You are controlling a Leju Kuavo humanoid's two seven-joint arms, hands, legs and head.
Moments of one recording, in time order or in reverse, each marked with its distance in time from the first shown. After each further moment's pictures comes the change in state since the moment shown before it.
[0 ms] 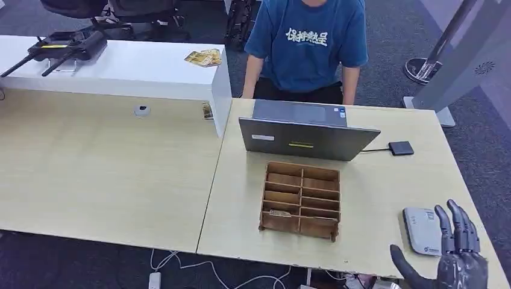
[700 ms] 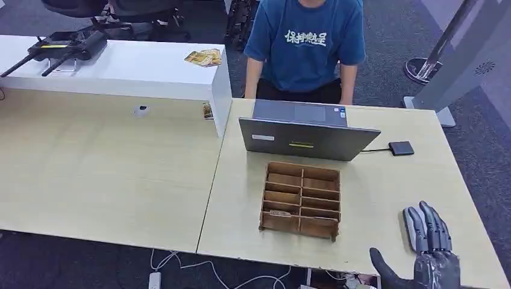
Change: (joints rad) left arm 0.000 0.000 0.006 0.000 -0.004 -0.001 0.000; right arm -0.020 0.016 0.087 0.029 0.026 -0.003 0.016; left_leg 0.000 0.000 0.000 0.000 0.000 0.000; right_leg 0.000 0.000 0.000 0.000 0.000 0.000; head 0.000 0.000
